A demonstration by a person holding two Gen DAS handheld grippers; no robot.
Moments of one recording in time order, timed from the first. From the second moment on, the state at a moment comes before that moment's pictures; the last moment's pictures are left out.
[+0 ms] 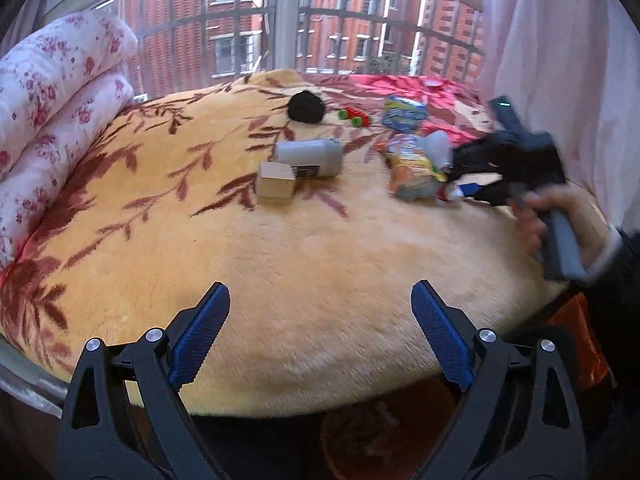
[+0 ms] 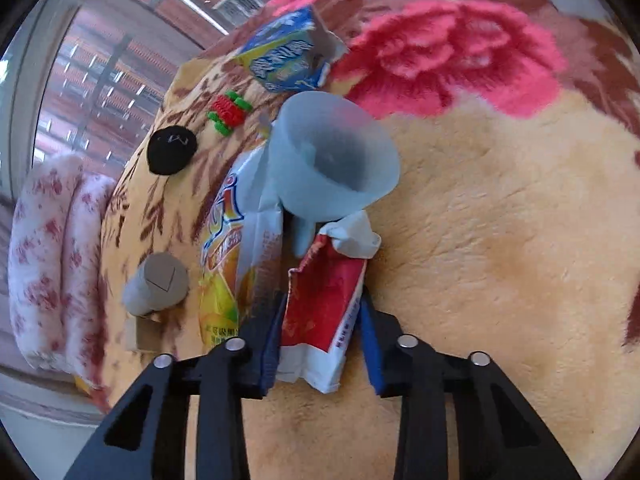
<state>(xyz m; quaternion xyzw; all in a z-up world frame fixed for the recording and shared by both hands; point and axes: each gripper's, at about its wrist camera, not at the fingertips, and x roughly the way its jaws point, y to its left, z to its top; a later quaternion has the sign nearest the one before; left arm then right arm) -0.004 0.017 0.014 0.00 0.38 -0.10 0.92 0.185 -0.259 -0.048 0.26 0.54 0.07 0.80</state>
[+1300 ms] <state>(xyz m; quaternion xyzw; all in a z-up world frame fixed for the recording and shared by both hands) 0.047 0.011 0.013 -0.01 0.40 -0.07 0.91 0.006 -0.235 0.016 0.13 0.40 0.19 0.89</state>
